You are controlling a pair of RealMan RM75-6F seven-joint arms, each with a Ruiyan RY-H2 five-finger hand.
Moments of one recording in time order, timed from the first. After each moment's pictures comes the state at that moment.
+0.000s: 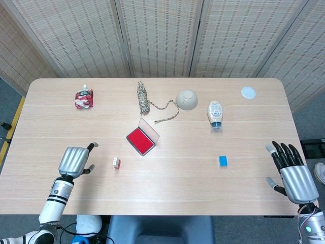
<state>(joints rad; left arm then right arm) -0.48 -1.34 -0.18 -1.84 1.04 1.17 0.69 0.09 -1.11 0.02 -1.61 -1.62 1.51 -0.14</state>
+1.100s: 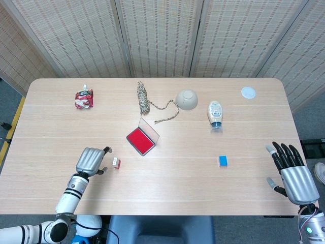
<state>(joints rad) -0.61 -1.47 -0.13 -1.68 0.95 1.08 0.65 0.08 -1.10 0.02 -1.61 -1.62 1.52 -0.13</state>
